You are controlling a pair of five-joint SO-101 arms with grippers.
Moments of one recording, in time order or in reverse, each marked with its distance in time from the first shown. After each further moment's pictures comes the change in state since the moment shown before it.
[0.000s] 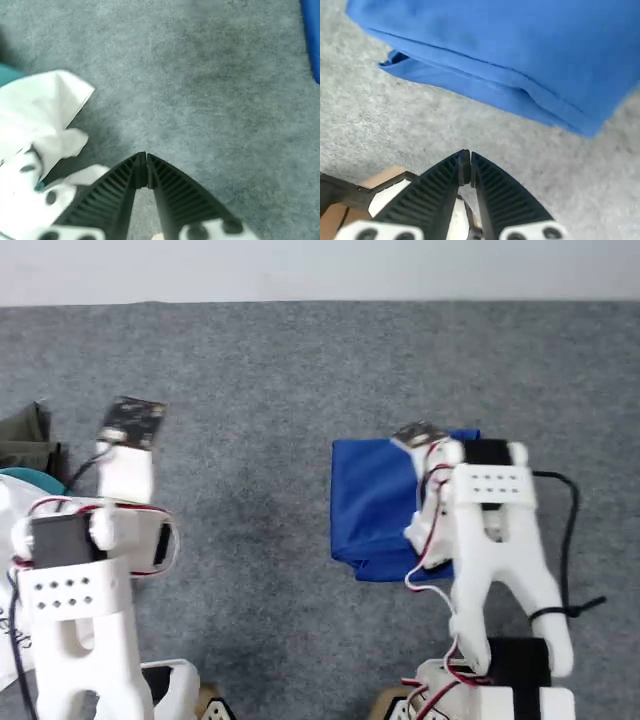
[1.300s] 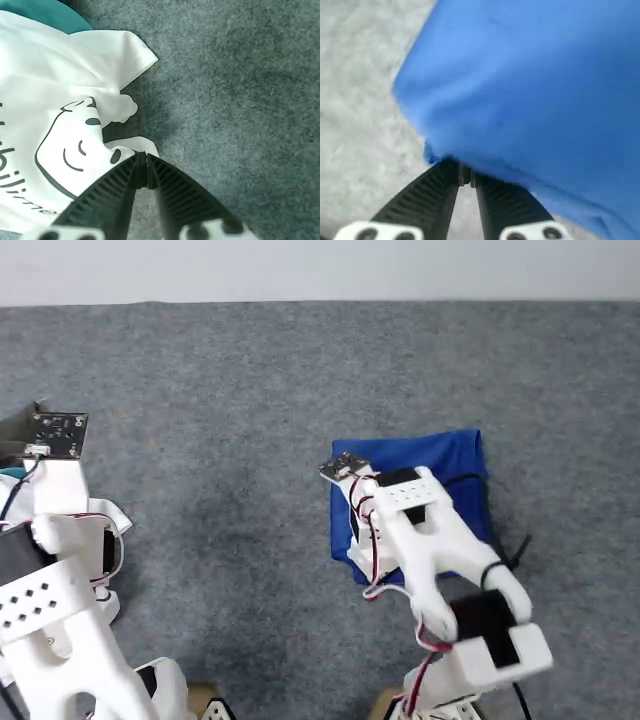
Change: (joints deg) left arm -16.8 0.0 0.0 0.0 -6.8; right arm -15.0 14.8 8.0 -23.3 -5.3
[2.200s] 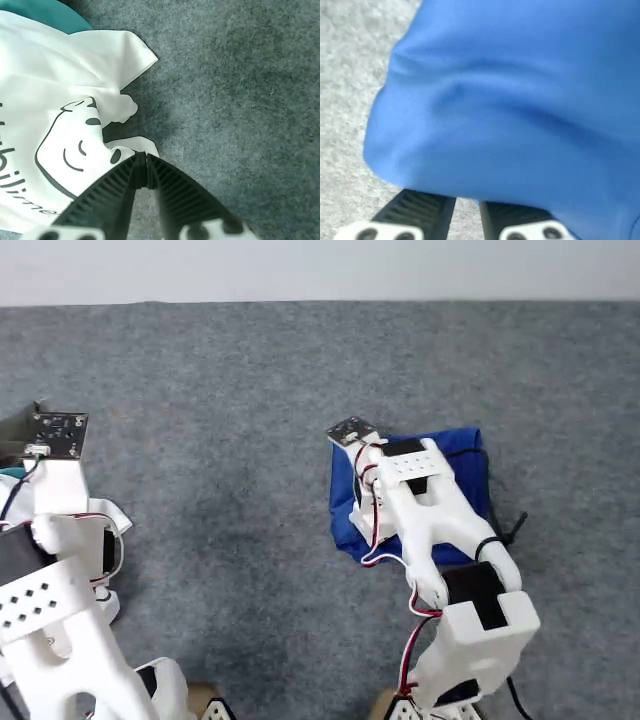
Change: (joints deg) left arm 0.0 0.0 0.0 0.0 0.0; right arm 2.3 8.4 -14.2 0.3 -0.4
